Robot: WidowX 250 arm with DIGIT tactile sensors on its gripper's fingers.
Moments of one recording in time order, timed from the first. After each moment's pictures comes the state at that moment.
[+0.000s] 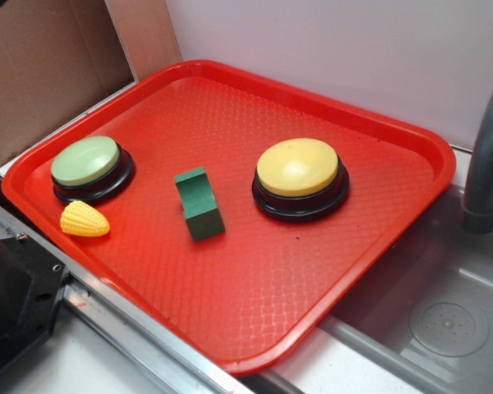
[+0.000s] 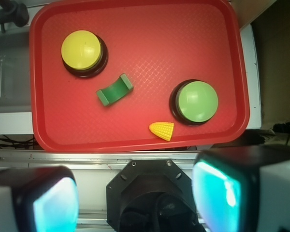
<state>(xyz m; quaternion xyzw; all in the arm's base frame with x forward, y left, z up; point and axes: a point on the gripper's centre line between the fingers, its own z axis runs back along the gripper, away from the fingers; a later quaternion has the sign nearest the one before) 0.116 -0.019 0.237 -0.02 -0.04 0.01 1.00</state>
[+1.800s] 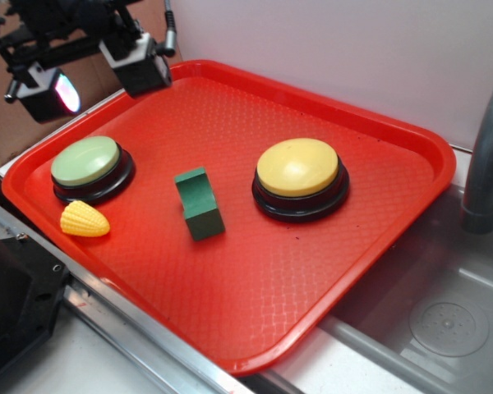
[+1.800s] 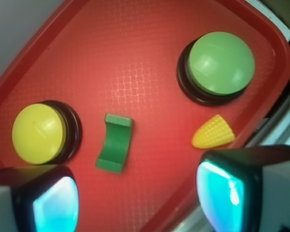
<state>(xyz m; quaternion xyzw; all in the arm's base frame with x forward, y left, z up) 0.171 -0.031 0.131 -0.06 -0.10 0.39 0.91</state>
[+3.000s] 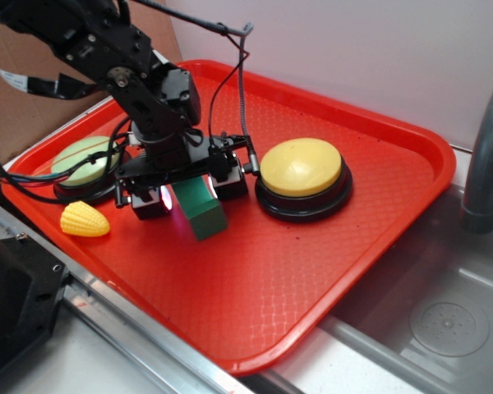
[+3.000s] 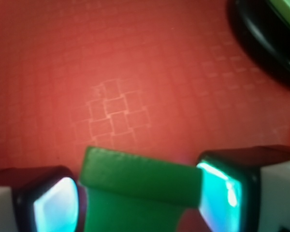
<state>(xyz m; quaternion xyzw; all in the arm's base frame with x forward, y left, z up) 0.215 -0.036 0.004 0.01 -0.15 0.46 0.88</state>
